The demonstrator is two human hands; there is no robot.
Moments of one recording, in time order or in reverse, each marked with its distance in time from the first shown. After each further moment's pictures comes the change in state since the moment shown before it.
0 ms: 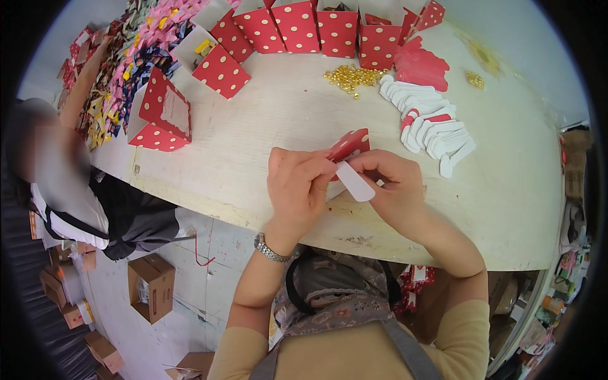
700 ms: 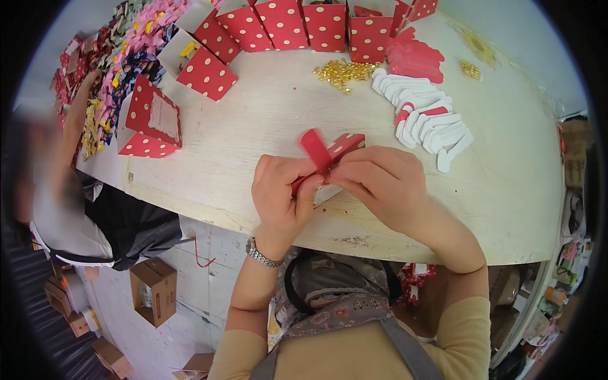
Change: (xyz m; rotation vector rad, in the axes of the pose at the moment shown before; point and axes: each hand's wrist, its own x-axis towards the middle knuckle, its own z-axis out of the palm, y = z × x) left_hand -0.001 0.001 -0.009 -0.033 -0.027 -0.095; right_hand 0.019 -0.006 -0.011 -0.481 -0.007 -0.671
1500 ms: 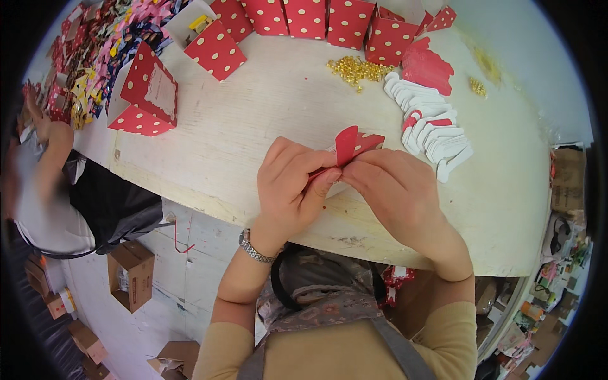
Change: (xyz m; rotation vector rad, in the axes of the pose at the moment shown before) left_hand 0.011 -0.003 -0.003 -0.106 -0.067 0.026; right_hand 0.009 -0.008 -0.010 -0.147 -0.217 -0.027
